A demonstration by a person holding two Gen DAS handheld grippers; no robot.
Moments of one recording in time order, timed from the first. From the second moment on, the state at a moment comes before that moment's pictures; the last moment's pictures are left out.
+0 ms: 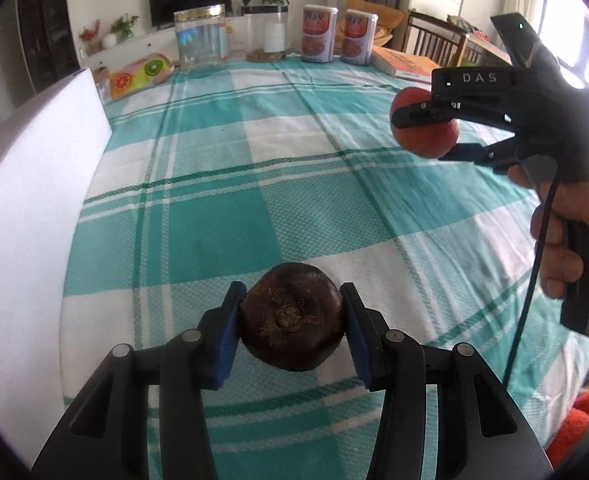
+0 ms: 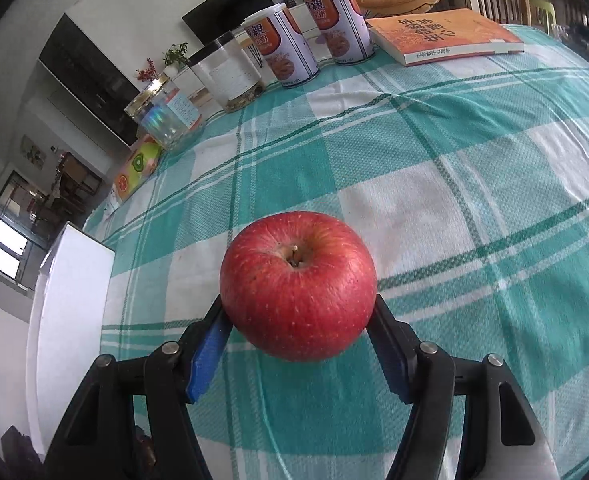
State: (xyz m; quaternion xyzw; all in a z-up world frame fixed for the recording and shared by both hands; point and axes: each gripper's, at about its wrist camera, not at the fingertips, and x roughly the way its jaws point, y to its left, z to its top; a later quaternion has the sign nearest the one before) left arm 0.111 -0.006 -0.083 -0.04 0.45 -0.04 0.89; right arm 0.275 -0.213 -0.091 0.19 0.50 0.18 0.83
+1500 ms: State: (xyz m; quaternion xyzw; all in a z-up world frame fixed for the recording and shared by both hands) left arm -0.077 0.235 0.036 -0.01 0.39 0.33 0.86; right arm 0.004 0.103 0.042 -0.16 0.42 0.38 0.81
